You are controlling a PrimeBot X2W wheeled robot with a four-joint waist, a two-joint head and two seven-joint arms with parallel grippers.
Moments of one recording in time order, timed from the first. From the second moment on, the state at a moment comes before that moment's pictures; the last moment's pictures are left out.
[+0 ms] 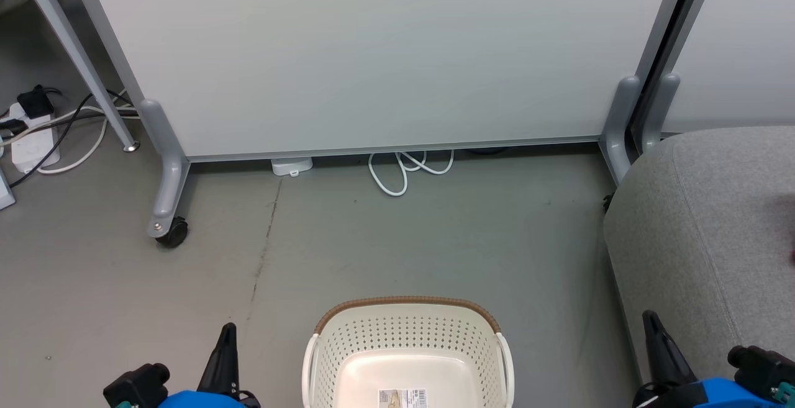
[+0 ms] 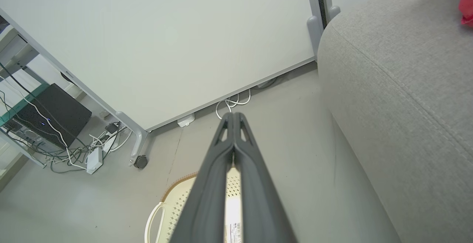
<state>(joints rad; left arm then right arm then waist) 0.01 0.10 -0.12 0.41 -0.67 -0.13 -0.17 0.04 -0.04 -0.09 0.27 0.49 0.13 -0.10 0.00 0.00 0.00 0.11</state>
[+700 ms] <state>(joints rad) -0.02 0.09 -0.06 0.37 -0.94 -0.13 -0.09 0.00 -0.04 -0.09 0.27 0.80 0.13 -0.04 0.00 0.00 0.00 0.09</state>
